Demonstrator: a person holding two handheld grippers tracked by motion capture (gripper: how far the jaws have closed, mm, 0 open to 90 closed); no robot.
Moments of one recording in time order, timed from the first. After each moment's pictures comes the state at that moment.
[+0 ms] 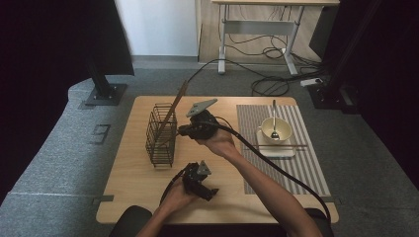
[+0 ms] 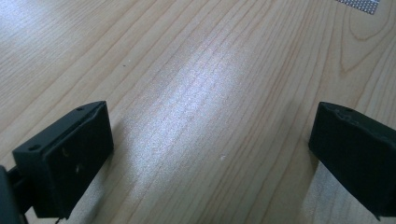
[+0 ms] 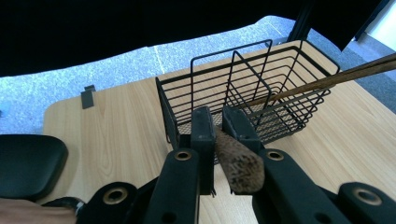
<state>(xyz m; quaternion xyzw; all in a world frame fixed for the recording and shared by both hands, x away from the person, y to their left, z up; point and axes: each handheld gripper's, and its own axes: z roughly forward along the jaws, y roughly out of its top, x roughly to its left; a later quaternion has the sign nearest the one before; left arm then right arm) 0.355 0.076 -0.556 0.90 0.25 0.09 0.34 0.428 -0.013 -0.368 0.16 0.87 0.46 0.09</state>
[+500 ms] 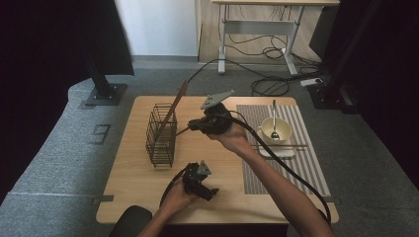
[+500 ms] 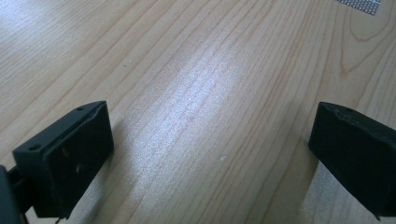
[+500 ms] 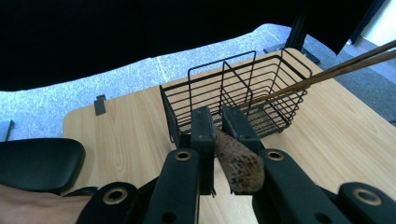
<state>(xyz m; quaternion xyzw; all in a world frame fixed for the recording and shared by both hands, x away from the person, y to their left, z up) 0.355 0.075 -0.557 0.90 0.26 0.09 0.34 0.423 -0.050 -0.338 0.18 0.86 0.48 0.08</state>
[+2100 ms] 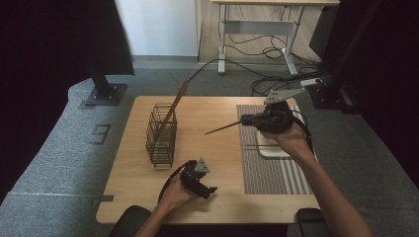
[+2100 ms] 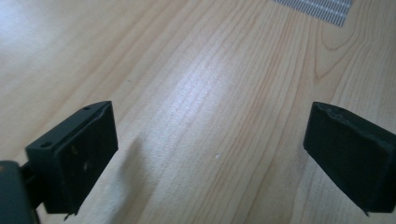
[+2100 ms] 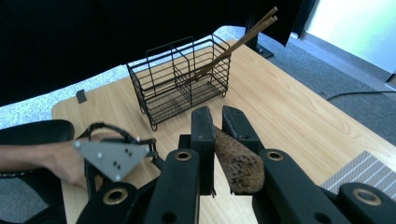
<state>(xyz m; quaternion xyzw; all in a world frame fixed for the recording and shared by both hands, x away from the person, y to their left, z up) 0.357 0.085 -0.536 0.90 0.23 0.08 0.35 0.392 -0.191 -0.304 0.25 0.83 0.48 0.12</state>
